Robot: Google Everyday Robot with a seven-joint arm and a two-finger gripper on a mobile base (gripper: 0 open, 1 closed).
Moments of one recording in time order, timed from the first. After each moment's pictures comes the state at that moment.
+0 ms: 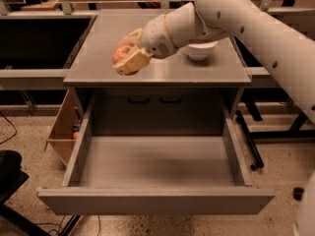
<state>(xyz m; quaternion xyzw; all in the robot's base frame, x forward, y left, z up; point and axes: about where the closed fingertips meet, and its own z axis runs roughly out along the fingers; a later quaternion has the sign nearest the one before) 0.626 0.083 0.936 -0.63 0.59 0.28 0.42</state>
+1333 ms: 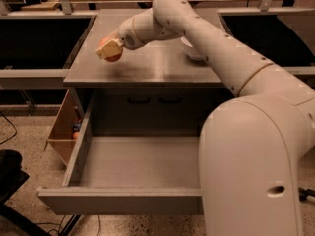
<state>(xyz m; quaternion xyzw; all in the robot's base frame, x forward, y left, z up) 0.771 0.152 0.897 -0.52 0.68 0.26 0.44</state>
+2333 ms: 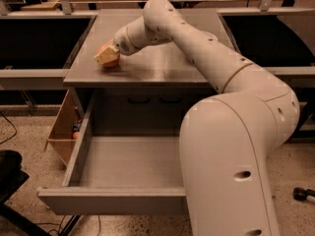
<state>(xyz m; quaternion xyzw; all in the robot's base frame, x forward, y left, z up) 0.792 0.169 0.855 -0.51 0.71 0.26 0.41</state>
